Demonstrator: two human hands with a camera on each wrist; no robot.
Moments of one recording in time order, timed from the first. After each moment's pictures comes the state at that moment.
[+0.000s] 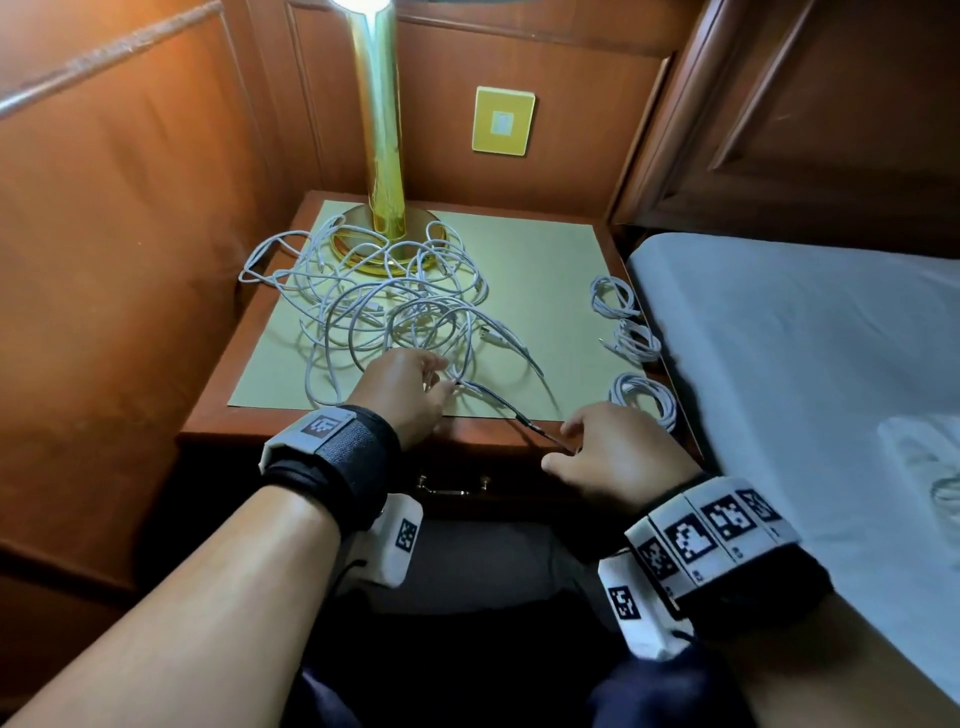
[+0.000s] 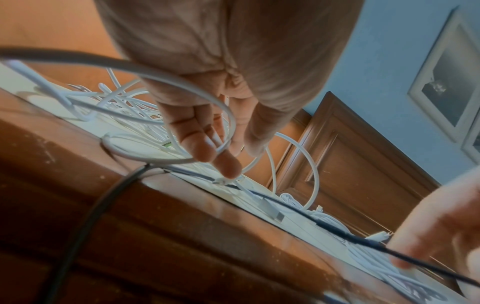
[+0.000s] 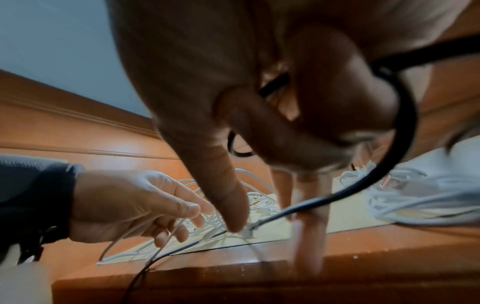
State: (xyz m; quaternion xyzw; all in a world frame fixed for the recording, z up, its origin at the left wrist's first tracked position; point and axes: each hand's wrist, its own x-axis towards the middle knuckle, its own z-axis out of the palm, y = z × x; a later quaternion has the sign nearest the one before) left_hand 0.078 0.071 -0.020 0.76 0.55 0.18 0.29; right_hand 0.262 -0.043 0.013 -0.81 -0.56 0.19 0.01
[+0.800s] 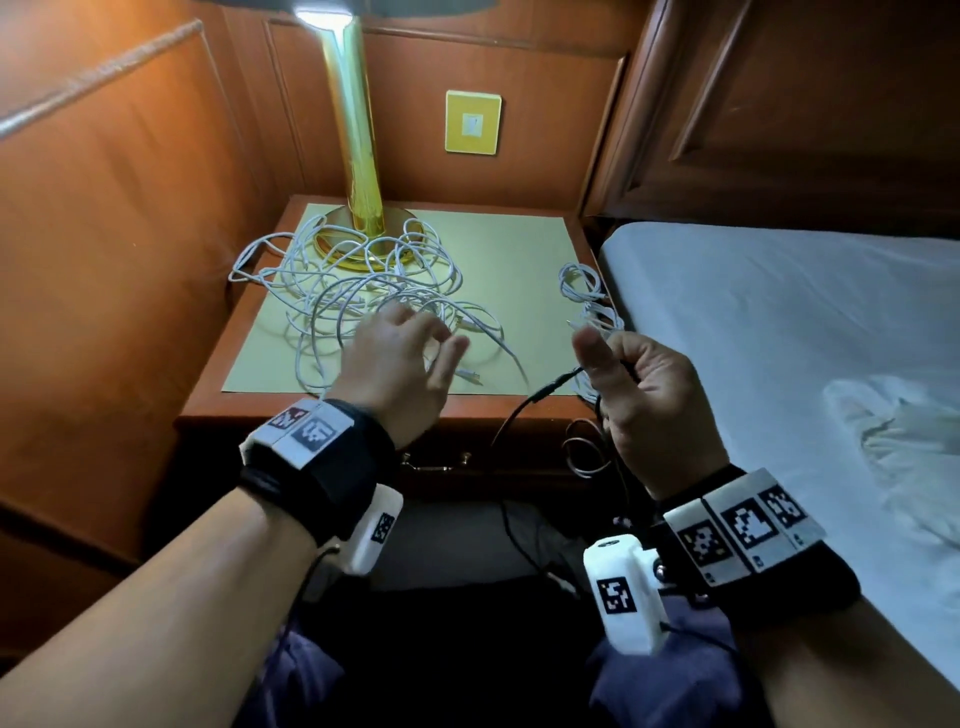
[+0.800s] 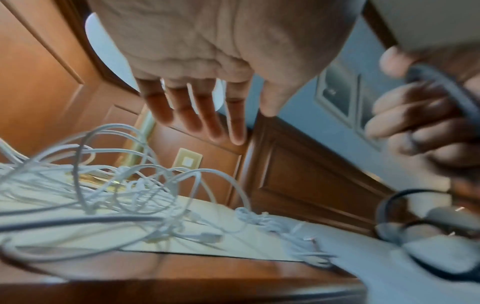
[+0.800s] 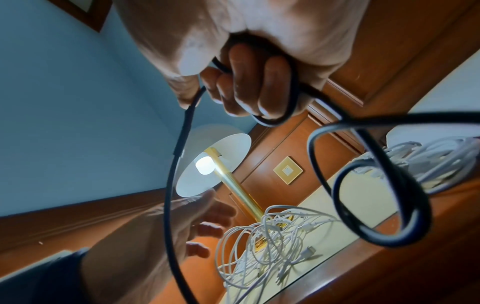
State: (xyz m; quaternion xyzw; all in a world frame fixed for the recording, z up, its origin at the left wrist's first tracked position) left_hand 0.081 0.018 0.020 0.84 0.47 0.23 0.15; right_hand 0.276 -0.103 0.041 -0.63 -0.52 0.22 0.54
